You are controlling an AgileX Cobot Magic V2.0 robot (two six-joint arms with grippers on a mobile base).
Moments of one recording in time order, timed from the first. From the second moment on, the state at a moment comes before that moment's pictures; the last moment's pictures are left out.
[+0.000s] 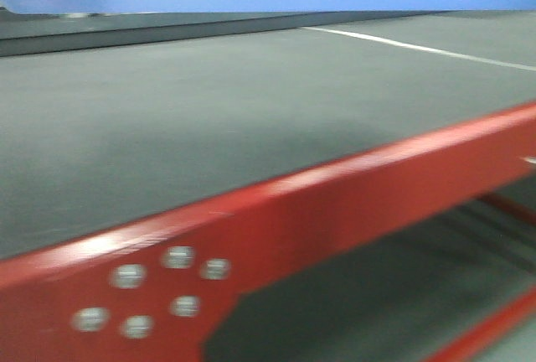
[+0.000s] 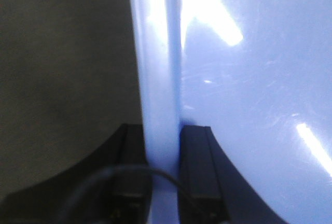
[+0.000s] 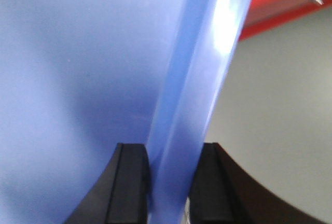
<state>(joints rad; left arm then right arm) -0.53 1.49 -1.61 0.00 1.25 -0.26 0.49 1.26 -1.35 -0.16 1.18 0.41</state>
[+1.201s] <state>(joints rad) -0.53 1.49 -1.61 0.00 1.25 -0.26 0.49 1.26 -1.35 -0.16 1.18 0.41</state>
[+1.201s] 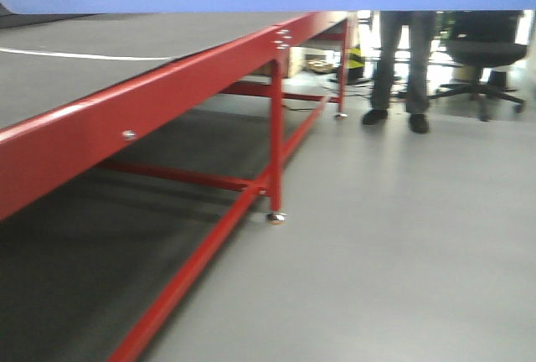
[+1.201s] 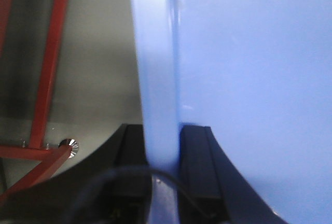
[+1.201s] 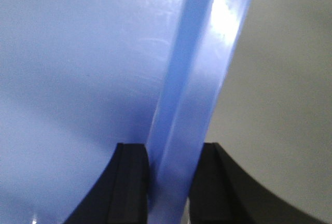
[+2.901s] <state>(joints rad) -0.54 1.49 -1.61 -0.01 1.25 -0.26 0.49 1.26 -1.35 -0.16 1.18 0.41</state>
